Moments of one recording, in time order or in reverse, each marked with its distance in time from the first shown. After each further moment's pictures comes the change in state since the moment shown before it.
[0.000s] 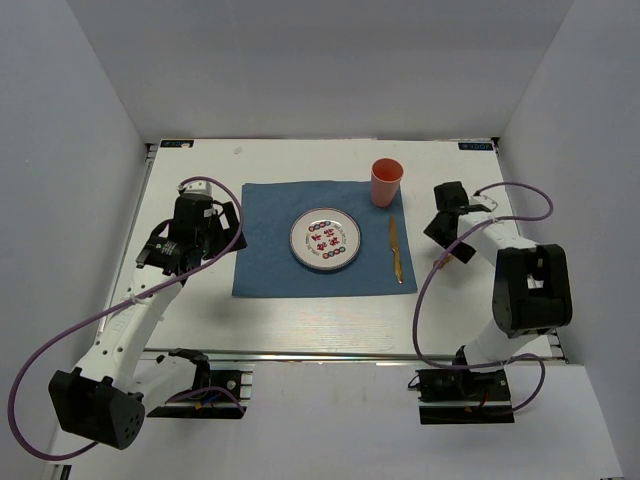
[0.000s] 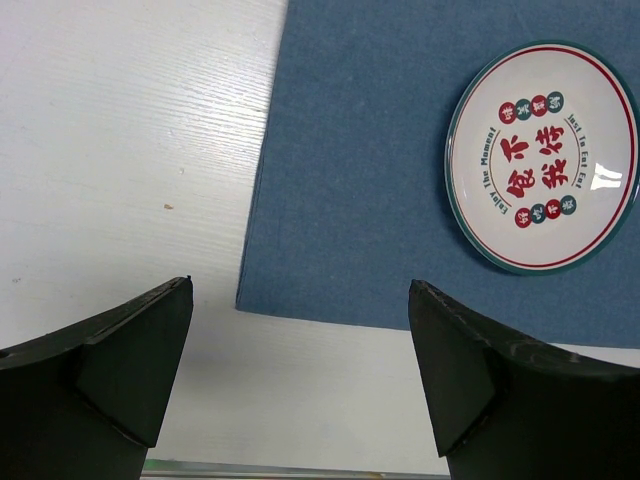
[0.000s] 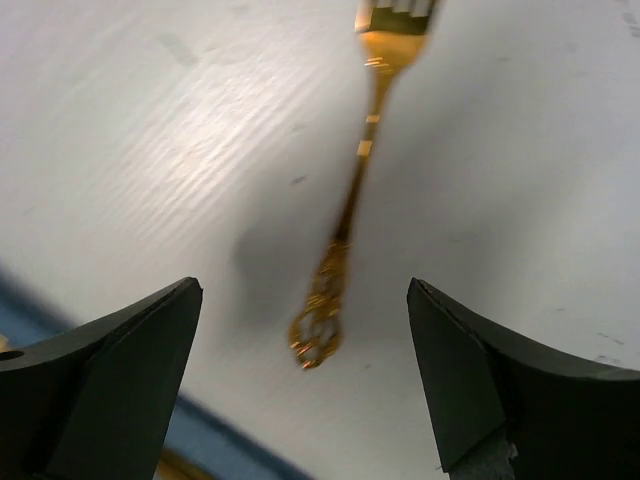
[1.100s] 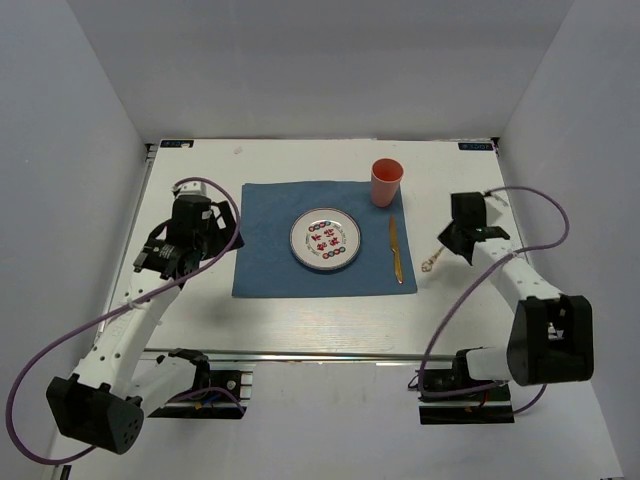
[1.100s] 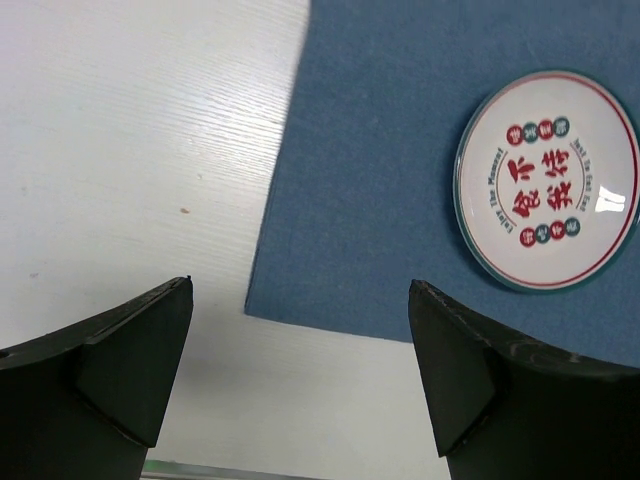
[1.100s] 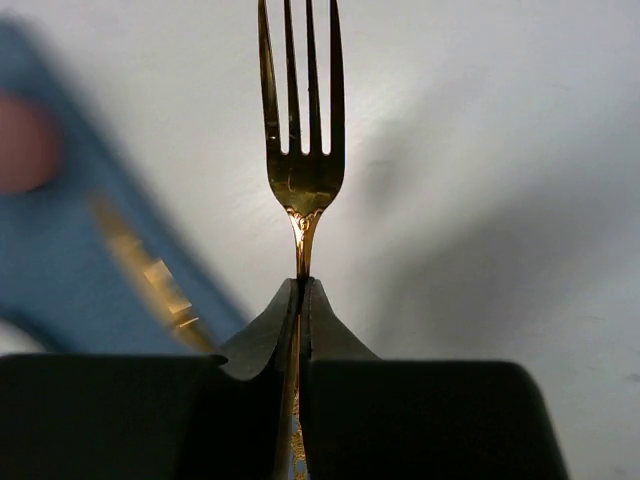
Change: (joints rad) left arm 0.000 -0.014 0.000 -0.001 -0.035 -0.011; right arm -0.109 -0.228 -0.202 0.155 -0.117 -0.038
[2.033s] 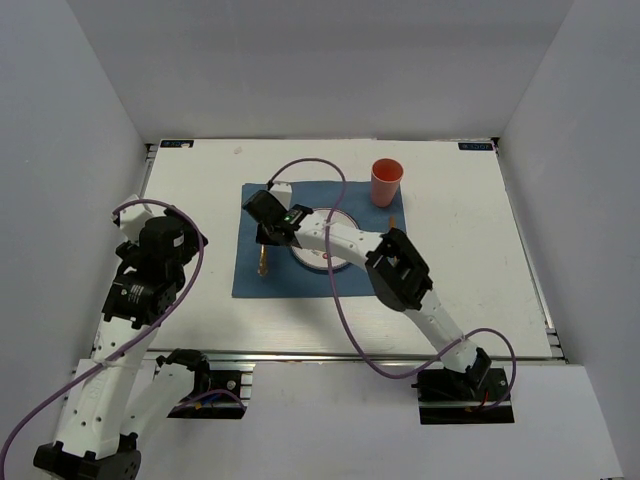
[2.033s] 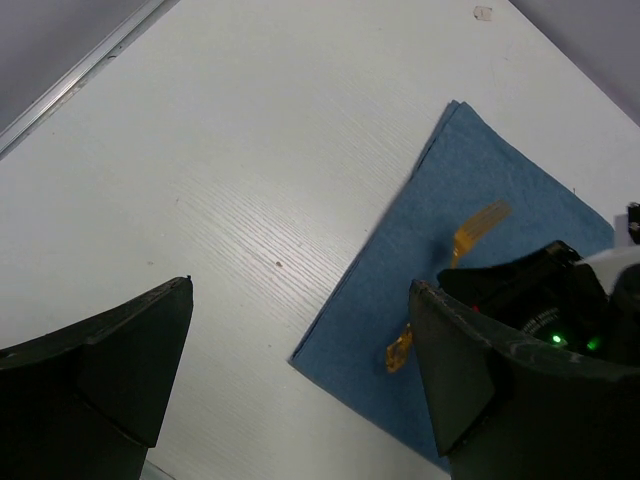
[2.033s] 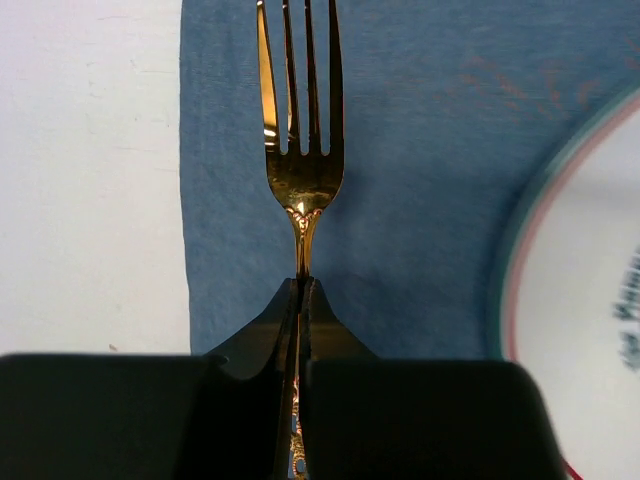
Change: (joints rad) left arm 0.026 -0.274 0.001 -0.112 -0.396 -0.219; right arm 0.932 0.980 1.218 -0.161 0.005 0.111
